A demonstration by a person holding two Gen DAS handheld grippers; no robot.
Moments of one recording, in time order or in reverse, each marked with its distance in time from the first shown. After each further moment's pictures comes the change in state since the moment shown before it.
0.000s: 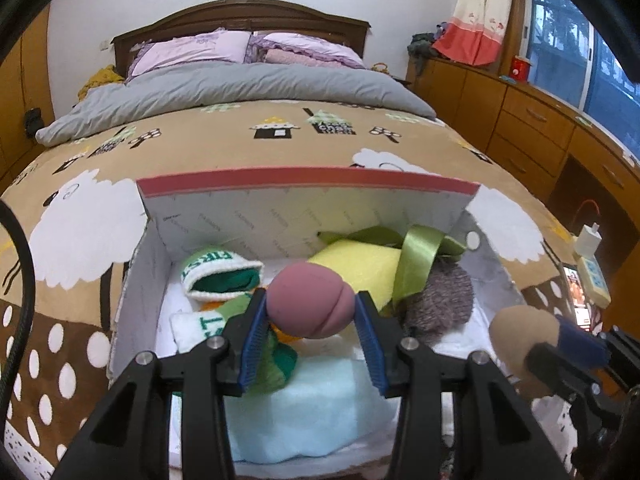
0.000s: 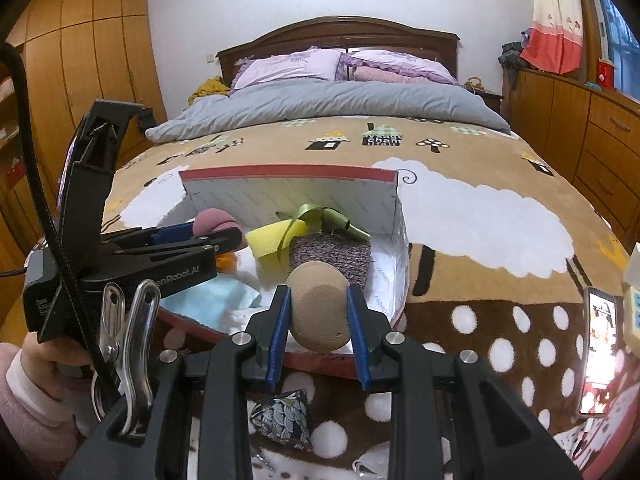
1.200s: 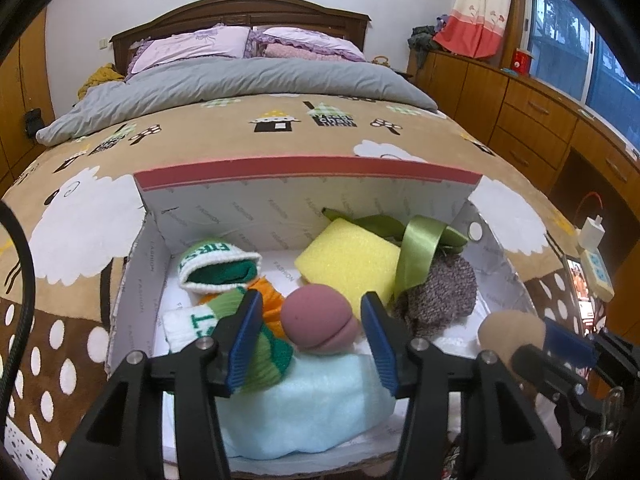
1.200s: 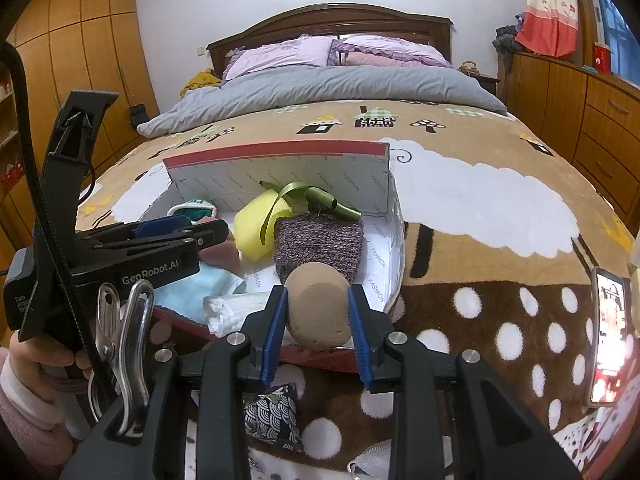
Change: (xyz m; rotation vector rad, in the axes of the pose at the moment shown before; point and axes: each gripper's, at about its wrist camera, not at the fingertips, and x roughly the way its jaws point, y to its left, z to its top) left arm 0.004 -0.004 -0.004 0.013 0.016 0.010; right arm 0.016 -0.009 -0.007 0.030 0.041 -0.001
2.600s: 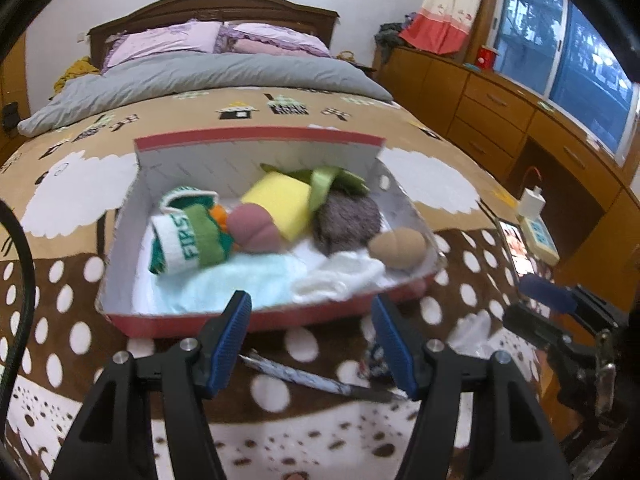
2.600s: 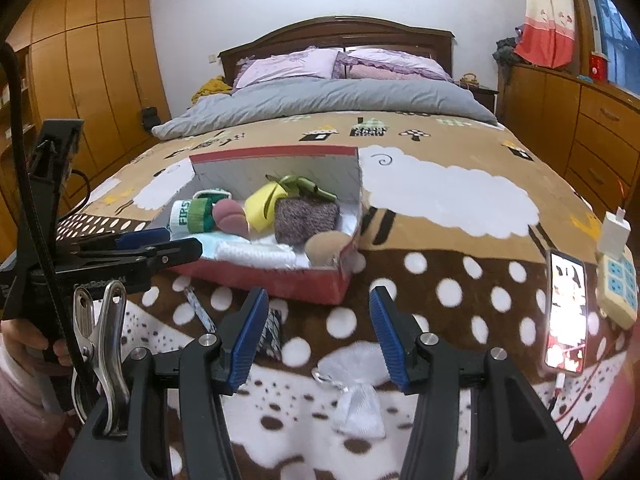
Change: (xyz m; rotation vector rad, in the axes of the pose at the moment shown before) left arm -0.085 -0.031 -0.052 0.023 0.038 -0.142; right arm -0.082 -0.024 -0.038 -0.022 -0.032 0.018
